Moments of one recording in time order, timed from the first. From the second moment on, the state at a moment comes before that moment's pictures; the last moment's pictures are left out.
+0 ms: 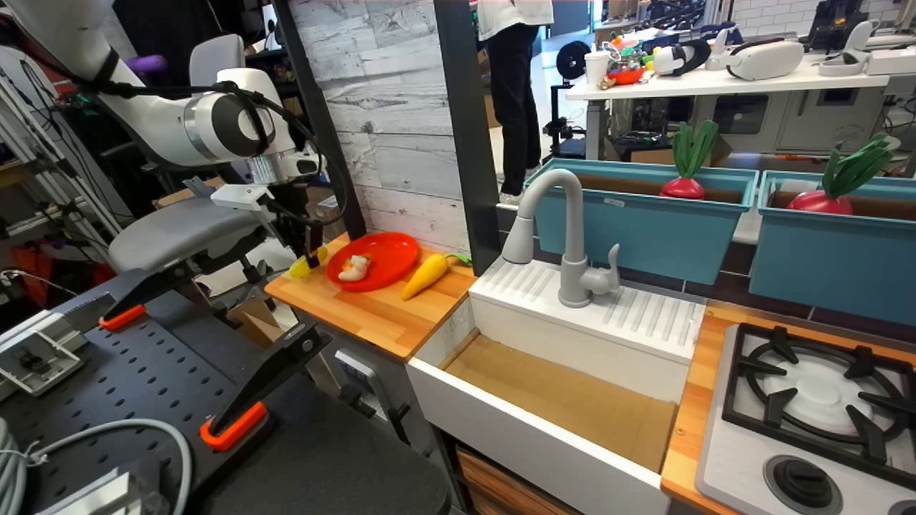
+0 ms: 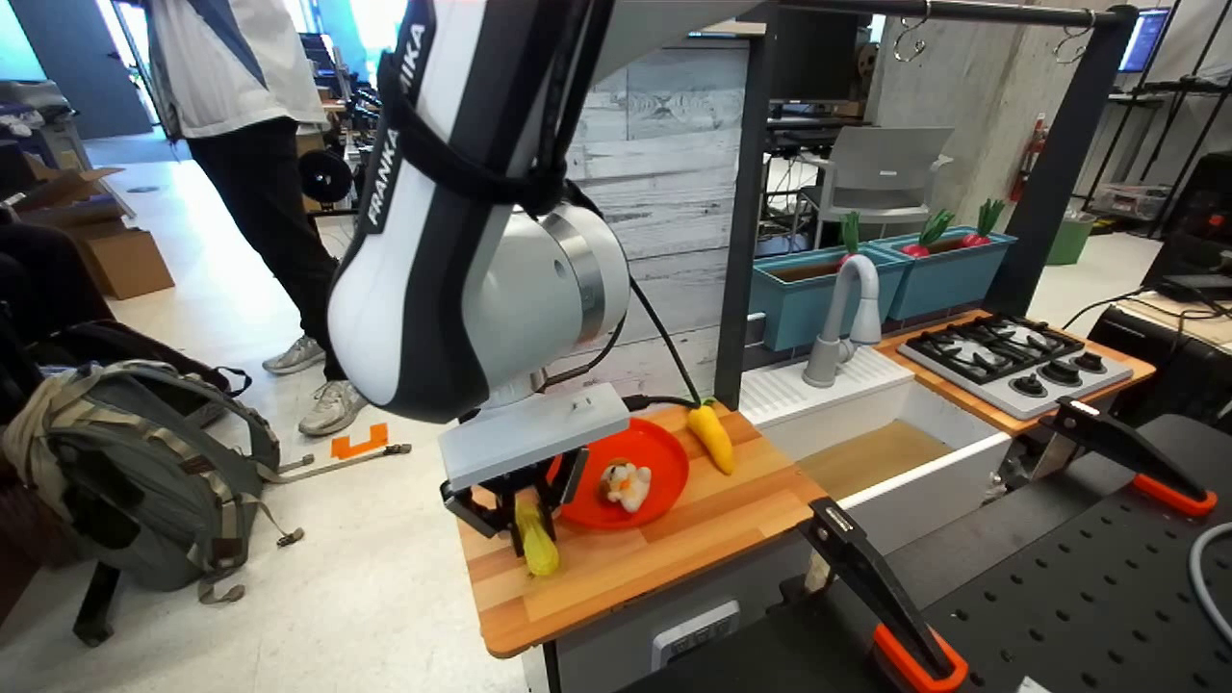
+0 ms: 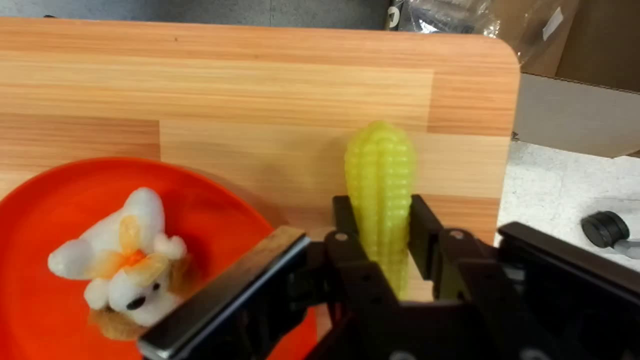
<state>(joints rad) 0.48 1.12 0.00 -1.52 -0.02 2.51 0.38</state>
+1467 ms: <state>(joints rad) 0.02 0.65 0.14 -2.27 0.25 3.00 0.26</state>
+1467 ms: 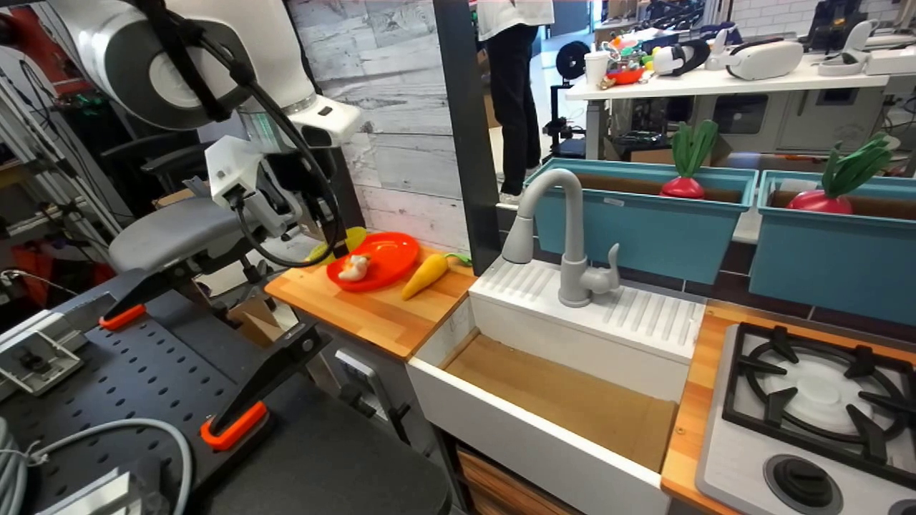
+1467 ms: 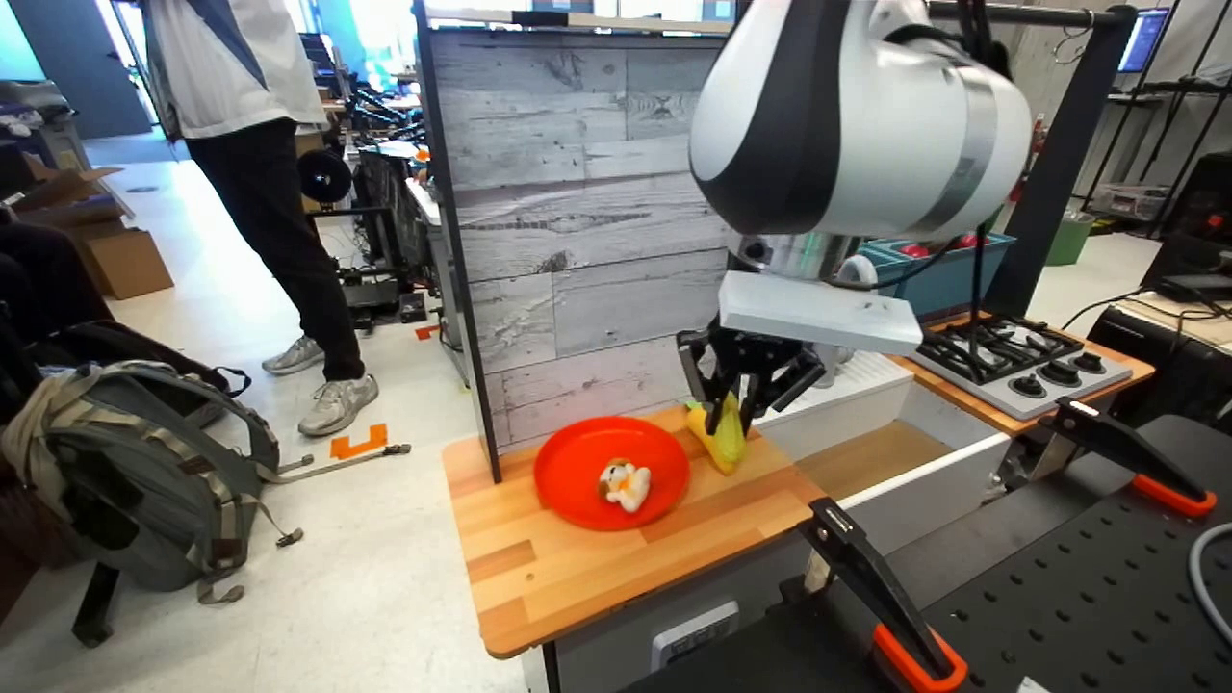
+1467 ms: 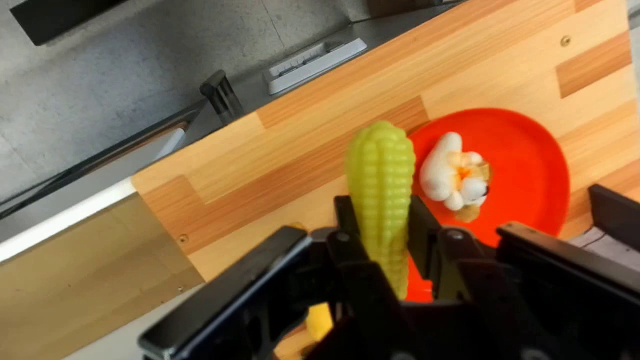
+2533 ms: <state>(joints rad) -0.20 0.80 0.21 -2.18 0.34 2.95 0.24</state>
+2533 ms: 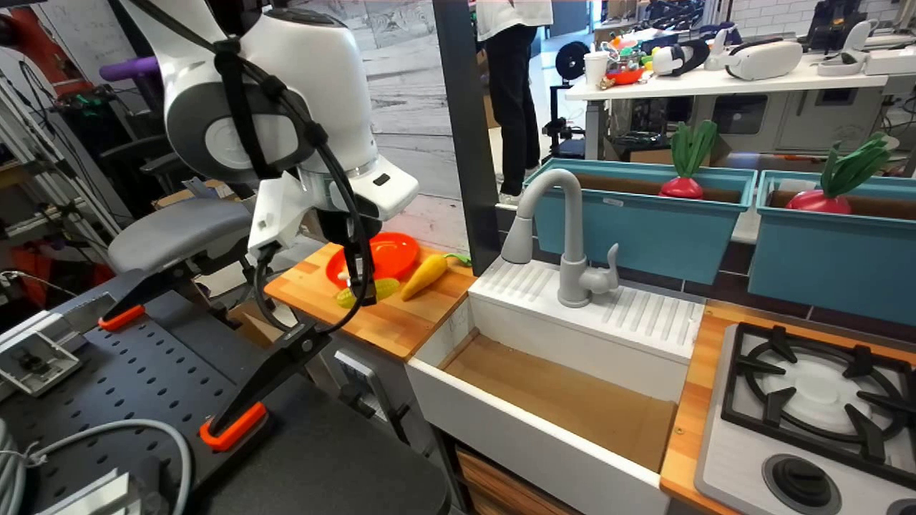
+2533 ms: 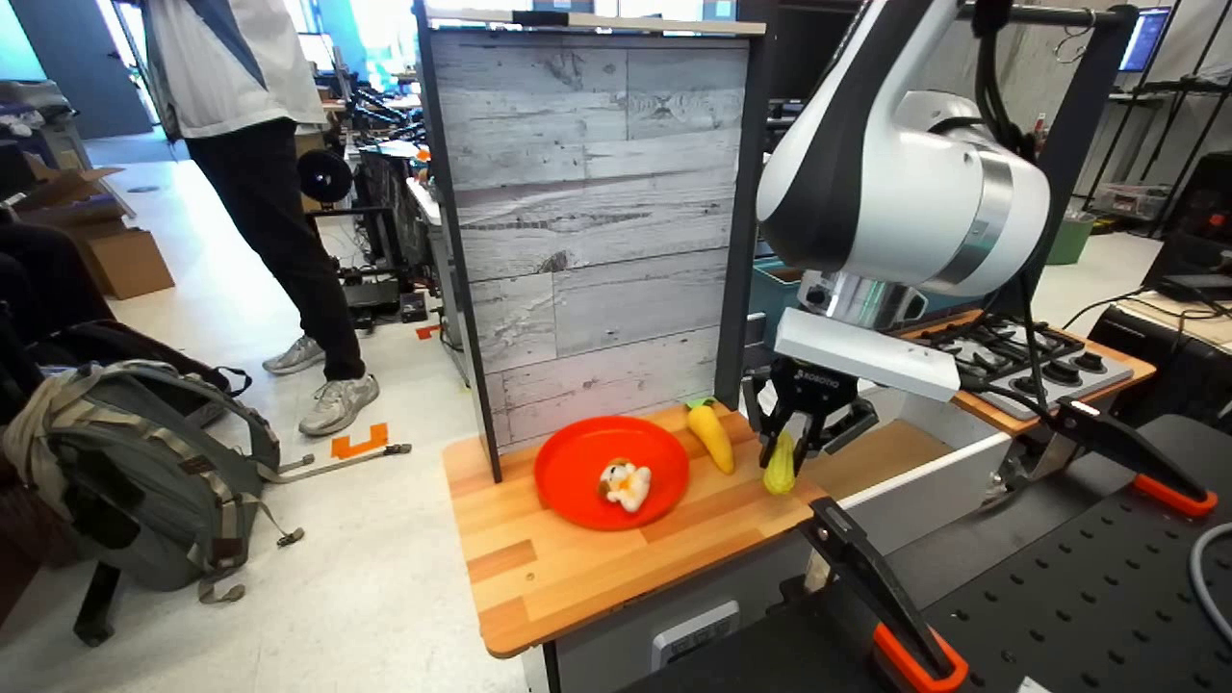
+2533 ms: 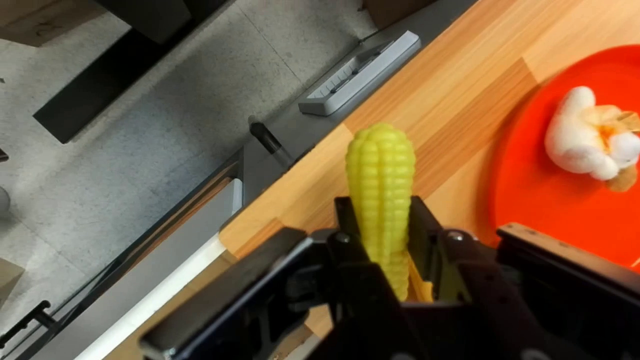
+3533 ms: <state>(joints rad) -0.11 0.94 0.10 -1.99 0.34 2.83 0.35</state>
